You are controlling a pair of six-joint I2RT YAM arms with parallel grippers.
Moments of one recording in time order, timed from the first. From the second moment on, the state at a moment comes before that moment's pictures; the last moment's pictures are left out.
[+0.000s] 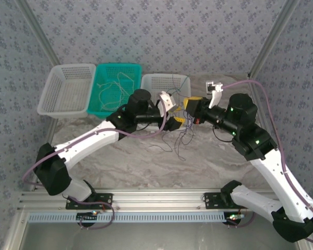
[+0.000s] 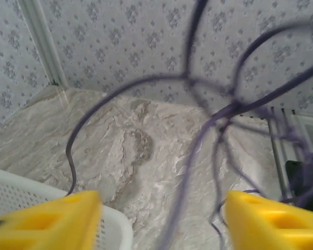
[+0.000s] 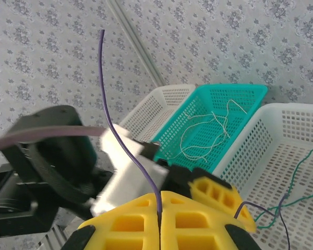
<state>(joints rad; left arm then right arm) -0.83 1.49 1.24 -0.05 0.48 0.12 0.57 0.92 1.23 -0.44 -0.27 0.43</state>
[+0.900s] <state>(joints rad) -0.66 0.93 1.06 -0.15 0.12 -0.10 0.07 0.77 0.96 -0.78 0.18 0.76</state>
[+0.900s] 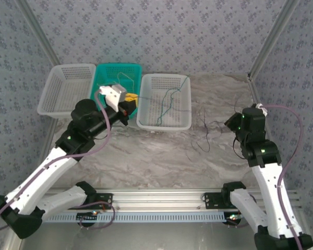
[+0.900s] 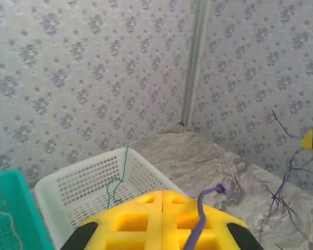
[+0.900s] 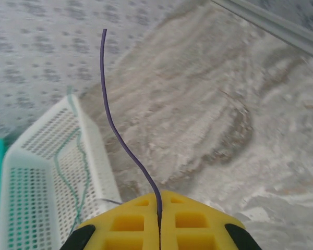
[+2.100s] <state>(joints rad) -0.03 1.17 1.72 -0.34 0.22 -0.30 -0.33 0.98 0.48 -0.46 -0.13 0.90</state>
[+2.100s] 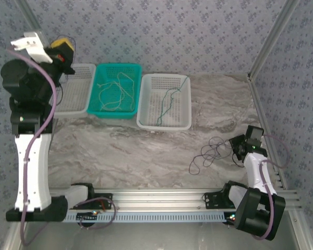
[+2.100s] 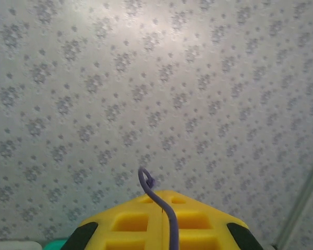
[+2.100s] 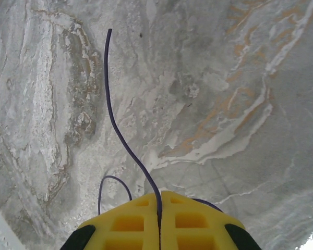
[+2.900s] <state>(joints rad) 0.22 1.83 2.34 -0.35 0.13 -0.24 -0.33 0.89 0.50 -0.49 -0.20 0.89</state>
